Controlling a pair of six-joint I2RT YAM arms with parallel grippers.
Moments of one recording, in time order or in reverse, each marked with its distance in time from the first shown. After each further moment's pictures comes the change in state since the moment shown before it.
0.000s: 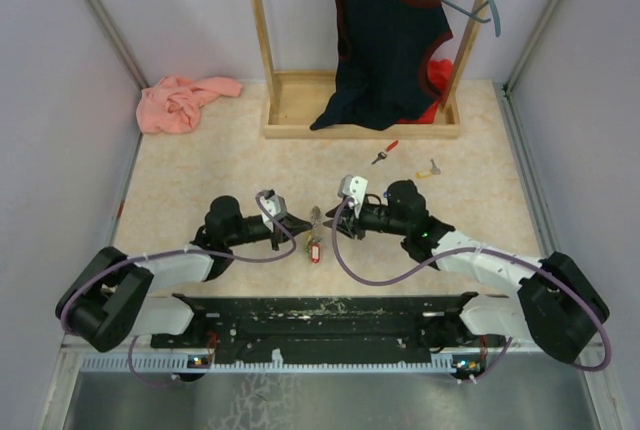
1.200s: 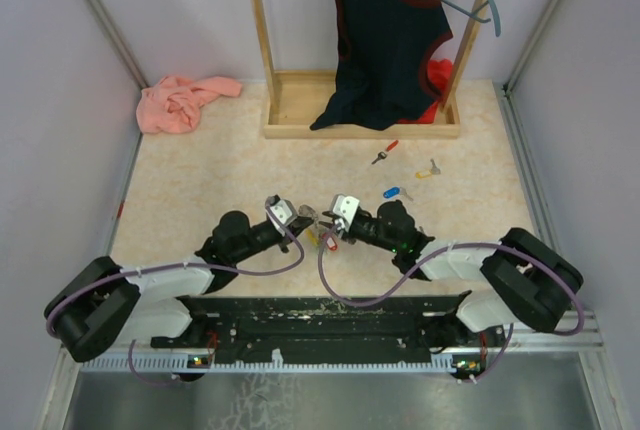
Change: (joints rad) left arm -0.208 -0.103 -0.038 -0.035 -0.489 0.016; right arm 0.109 0.168 -0.131 0.401 0.260 -0.137
